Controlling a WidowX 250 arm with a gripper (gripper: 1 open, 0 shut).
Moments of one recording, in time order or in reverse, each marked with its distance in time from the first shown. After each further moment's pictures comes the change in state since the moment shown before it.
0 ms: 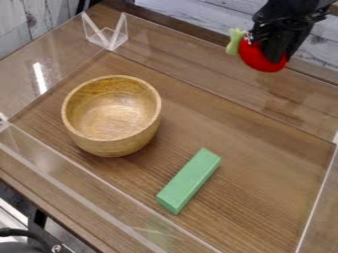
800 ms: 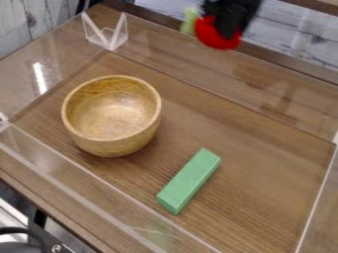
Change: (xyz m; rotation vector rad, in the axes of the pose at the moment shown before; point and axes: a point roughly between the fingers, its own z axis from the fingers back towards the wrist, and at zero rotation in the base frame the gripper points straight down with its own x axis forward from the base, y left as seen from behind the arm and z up) arm 0.072 0.055 0.020 0.010 -0.019 0.150
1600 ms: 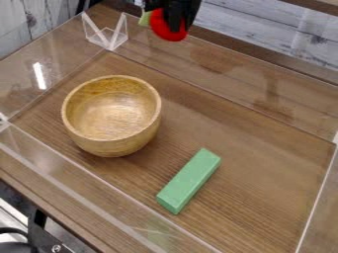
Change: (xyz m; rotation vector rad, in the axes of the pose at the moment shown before) arm 0.064 0.007 -0.061 0.028 -0.025 -0.100
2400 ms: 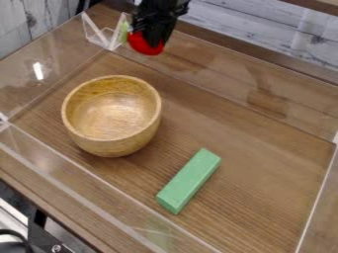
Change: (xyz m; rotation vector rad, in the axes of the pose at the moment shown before) arm 0.030 0.011 -0.062 0.092 -0.052 0.188
